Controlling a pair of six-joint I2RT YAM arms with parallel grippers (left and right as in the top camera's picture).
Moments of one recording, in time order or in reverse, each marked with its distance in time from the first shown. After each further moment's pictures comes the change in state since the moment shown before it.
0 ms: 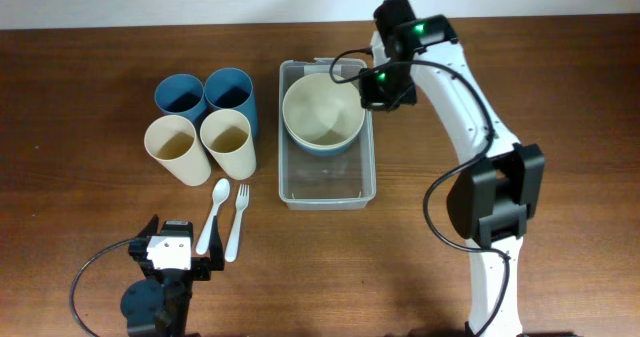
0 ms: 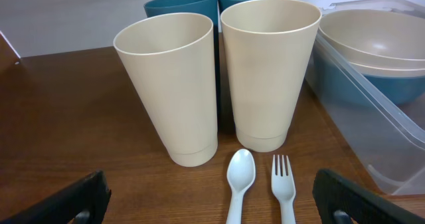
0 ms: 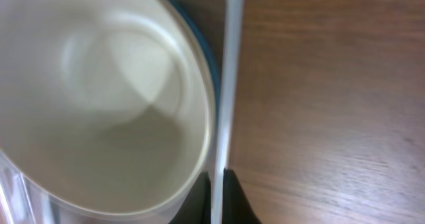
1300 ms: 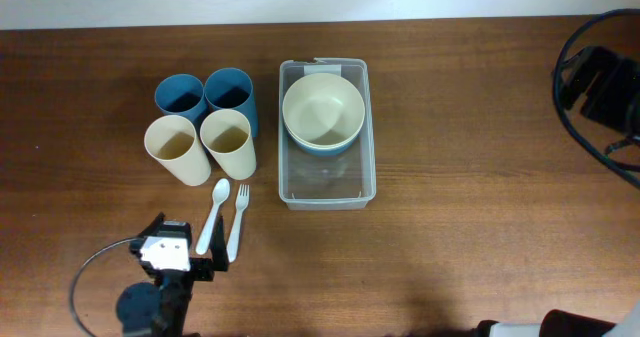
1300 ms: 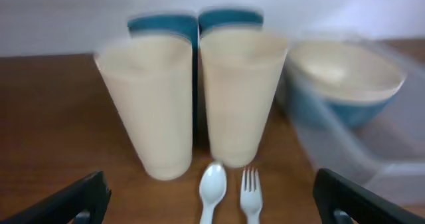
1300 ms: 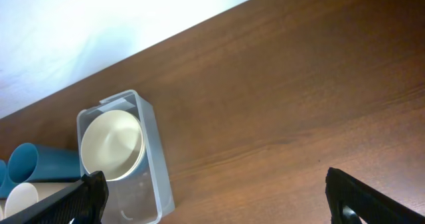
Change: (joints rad) left arm 0.000 0.003 0.039 -0.009 0.077 -0.088; right arm -0.524 -0.740 0.151 -0.320 0.048 -0.010
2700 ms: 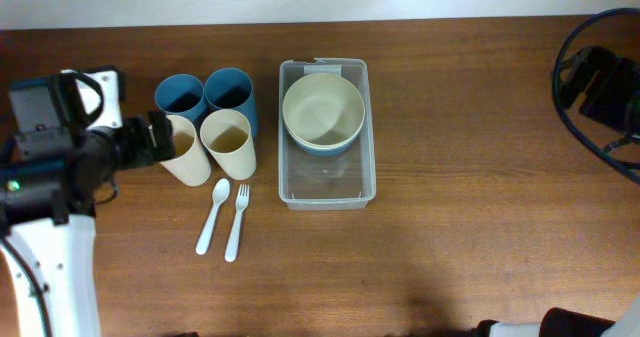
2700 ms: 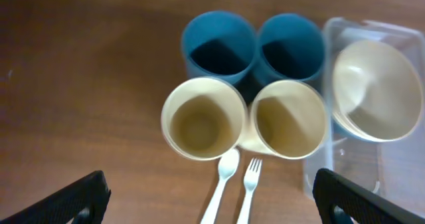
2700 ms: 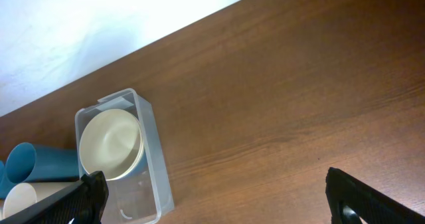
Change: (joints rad) left arm 0.072 1.289 1.379 -0.756 -0.063 -0.045; right arm -0.002 0.008 0.000 -0.003 0.000 0.001
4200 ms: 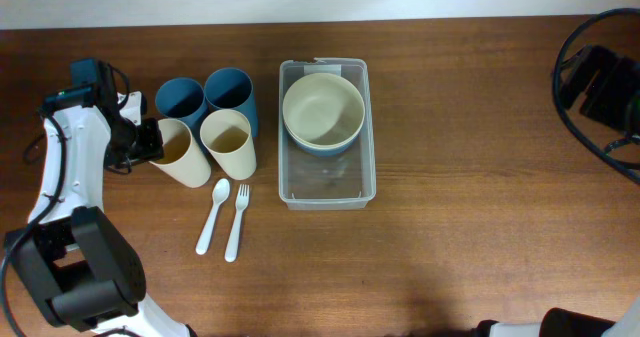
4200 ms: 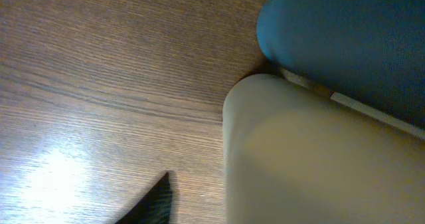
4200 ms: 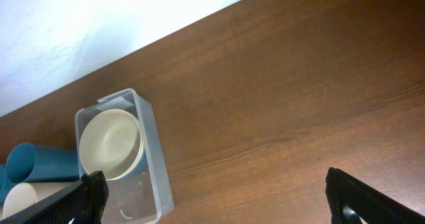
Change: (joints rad) left arm 0.069 0.565 0.019 0.019 -0.069 0.045; right arm 0.000 0.000 0.000 0.000 0.000 0.000
